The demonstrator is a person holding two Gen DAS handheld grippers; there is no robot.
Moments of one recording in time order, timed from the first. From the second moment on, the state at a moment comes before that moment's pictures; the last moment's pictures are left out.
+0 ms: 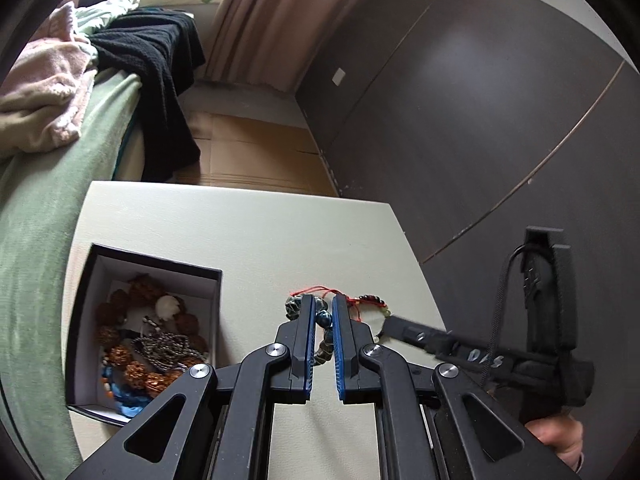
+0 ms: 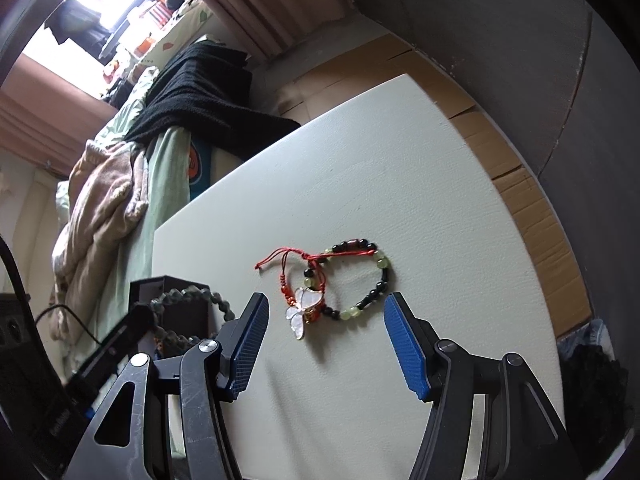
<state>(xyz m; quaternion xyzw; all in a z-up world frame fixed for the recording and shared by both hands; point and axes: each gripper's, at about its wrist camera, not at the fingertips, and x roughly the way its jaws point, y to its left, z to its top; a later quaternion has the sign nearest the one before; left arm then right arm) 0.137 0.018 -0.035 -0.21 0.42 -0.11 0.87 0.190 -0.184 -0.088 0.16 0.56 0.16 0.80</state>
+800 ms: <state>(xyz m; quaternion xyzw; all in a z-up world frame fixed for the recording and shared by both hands) 0.109 0.089 -0.008 -0.24 0.38 -0.07 0.89 0.176 -0.096 -0.116 -0.17 0.54 0.16 0.81</state>
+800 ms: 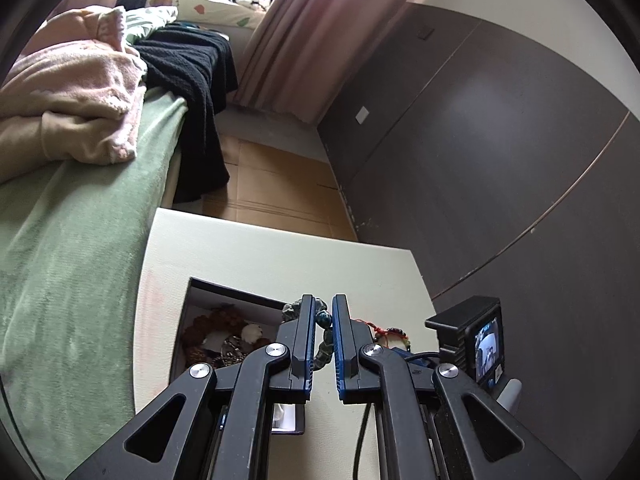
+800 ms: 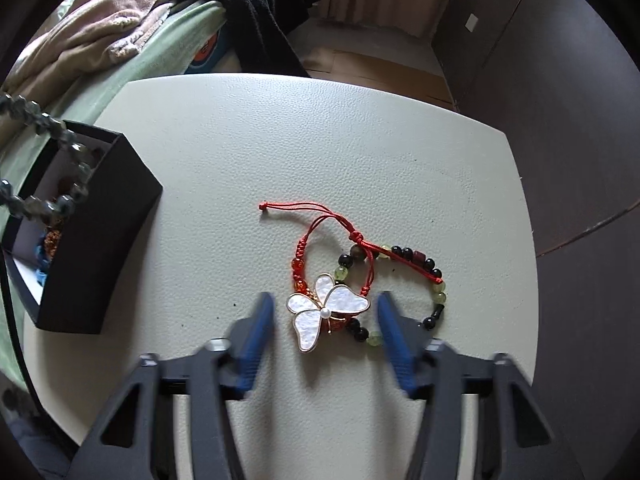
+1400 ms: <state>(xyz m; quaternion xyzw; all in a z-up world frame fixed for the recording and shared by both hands) 0.095 0.127 -0.003 -0.26 0.37 -0.01 0.89 0.157 -0.092 -0.048 0.00 0.49 0.26 0.83</state>
